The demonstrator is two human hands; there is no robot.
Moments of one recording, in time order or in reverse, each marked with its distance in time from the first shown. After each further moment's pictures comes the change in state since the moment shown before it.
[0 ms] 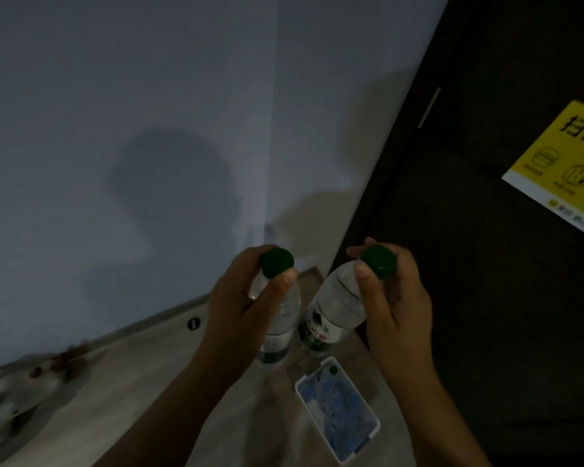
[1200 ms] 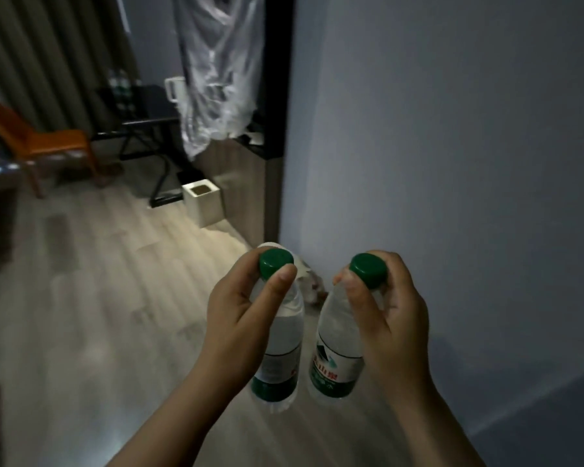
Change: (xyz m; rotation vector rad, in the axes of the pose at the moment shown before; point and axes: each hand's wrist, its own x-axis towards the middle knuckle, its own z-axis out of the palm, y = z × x) left_hand -0.207 0.170 0.029 0.427 1.321 -0.154; right_hand -0.062 -0.105 0.035 0.706 -1.141 -0.510
